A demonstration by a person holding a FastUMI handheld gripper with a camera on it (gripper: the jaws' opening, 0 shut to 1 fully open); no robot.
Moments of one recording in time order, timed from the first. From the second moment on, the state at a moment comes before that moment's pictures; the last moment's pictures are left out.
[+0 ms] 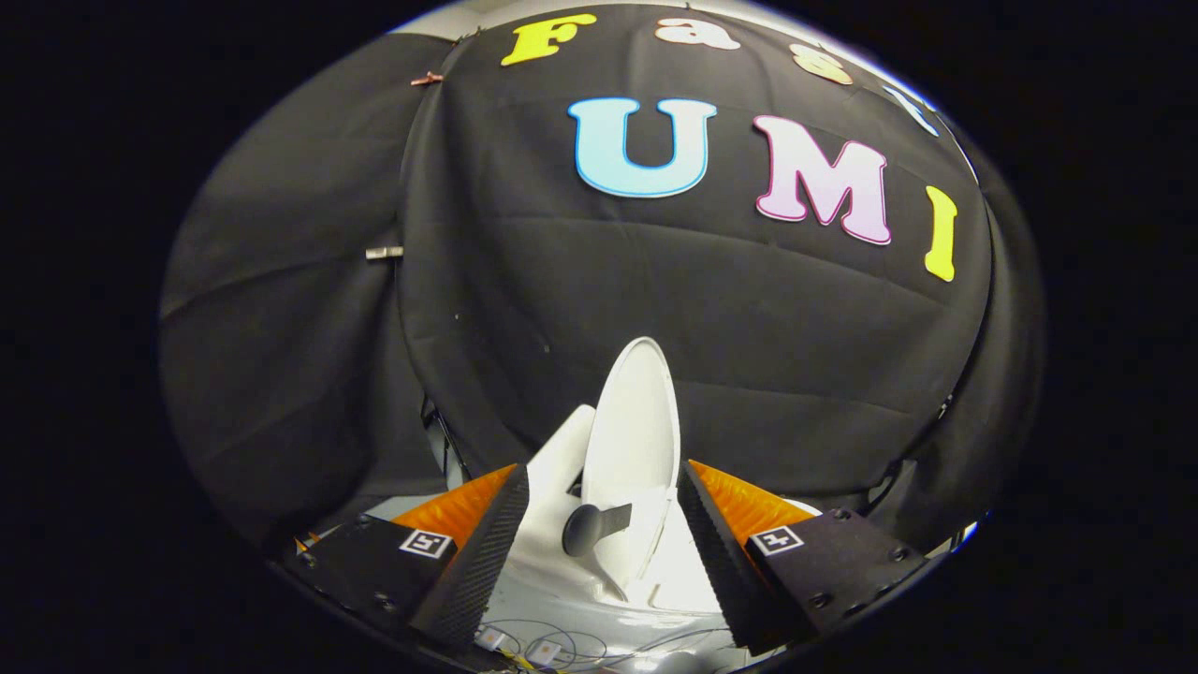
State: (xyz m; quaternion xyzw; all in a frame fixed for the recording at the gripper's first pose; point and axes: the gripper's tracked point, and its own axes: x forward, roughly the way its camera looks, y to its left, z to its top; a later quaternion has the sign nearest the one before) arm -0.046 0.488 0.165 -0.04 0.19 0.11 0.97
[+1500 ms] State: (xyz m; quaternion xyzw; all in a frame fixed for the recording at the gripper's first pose) arm 0.004 0.125 0.114 -0.02 0.09 -0.01 1.00
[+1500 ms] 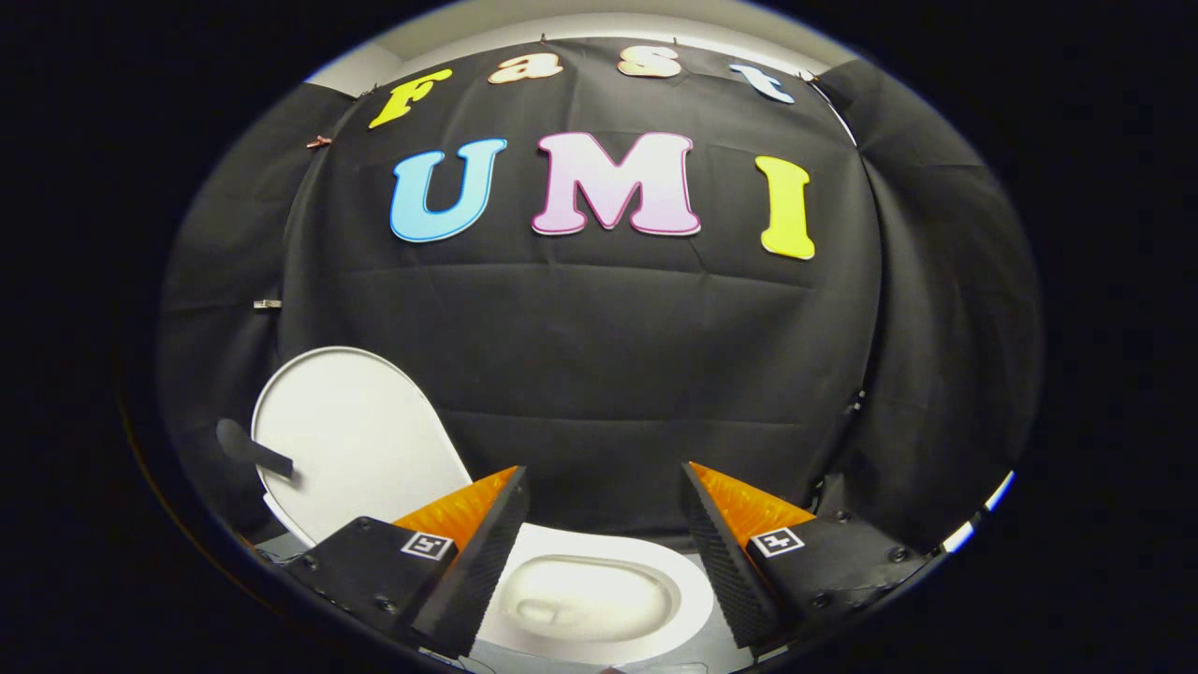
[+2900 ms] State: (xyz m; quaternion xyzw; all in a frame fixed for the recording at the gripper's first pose) arm -0.026 0.044 0.011 0.00 0.02 -0.01 1.00
